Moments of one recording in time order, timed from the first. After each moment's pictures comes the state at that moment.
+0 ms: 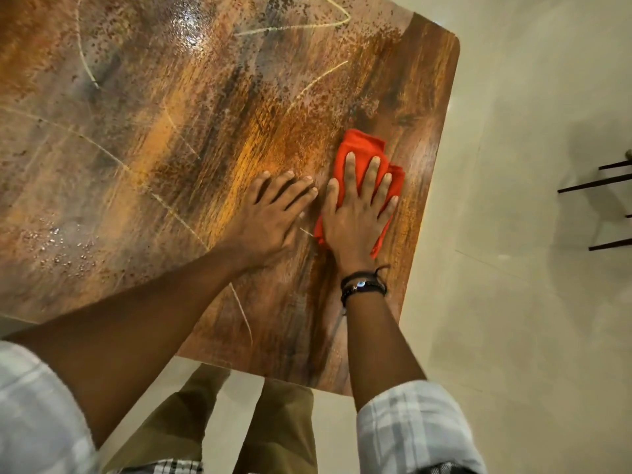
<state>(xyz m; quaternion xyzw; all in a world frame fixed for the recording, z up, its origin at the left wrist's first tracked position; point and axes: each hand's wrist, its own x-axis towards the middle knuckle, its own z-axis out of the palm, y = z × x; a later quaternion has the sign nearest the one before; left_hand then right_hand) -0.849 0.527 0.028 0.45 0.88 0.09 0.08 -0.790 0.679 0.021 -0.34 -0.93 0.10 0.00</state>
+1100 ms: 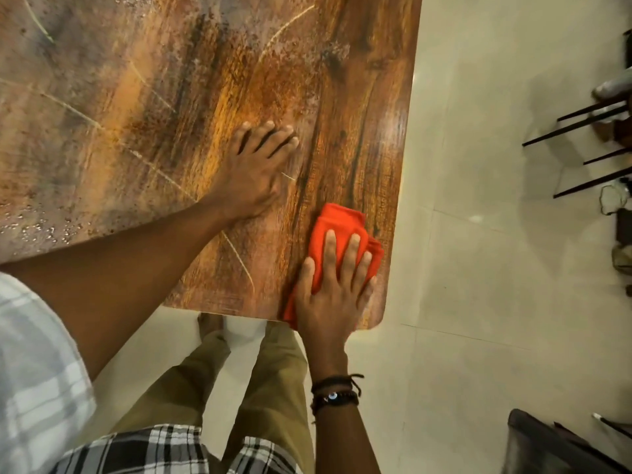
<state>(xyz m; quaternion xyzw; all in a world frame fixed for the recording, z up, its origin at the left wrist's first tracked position) -0.847 0.518 0.029 0.48 0.87 0.11 0.08 -0.607 0.560 0.021 -0.42 -0.90 0.11 0.04</state>
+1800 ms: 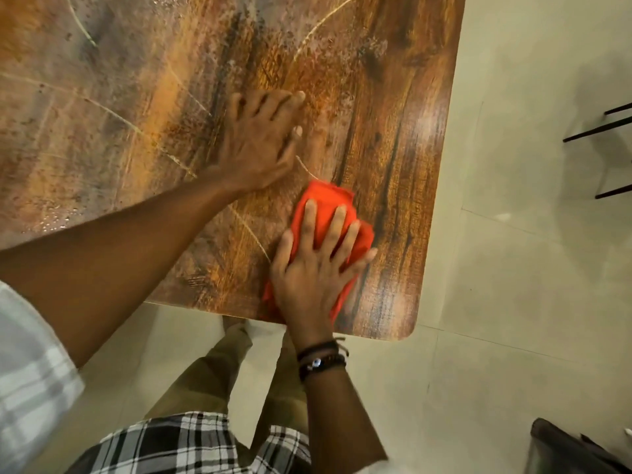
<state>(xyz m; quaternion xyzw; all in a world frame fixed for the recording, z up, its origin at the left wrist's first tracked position) -0.897 0.510 0.033 0.40 0.90 0.15 0.00 -0.685 0.522 0.018 -0.38 -0.92 0.07 0.04</state>
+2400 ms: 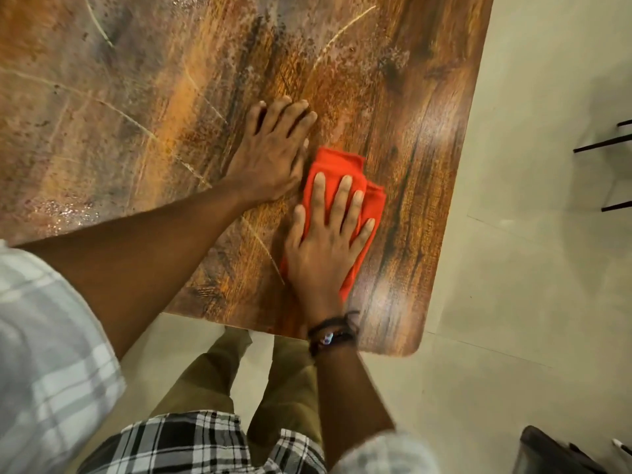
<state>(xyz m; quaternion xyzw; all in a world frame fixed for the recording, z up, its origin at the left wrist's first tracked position) -0.903 0.506 0.025 0.42 0.90 0.11 0.06 -0.733 0.545 0.022 -0.34 -0.94 0.09 0.03</state>
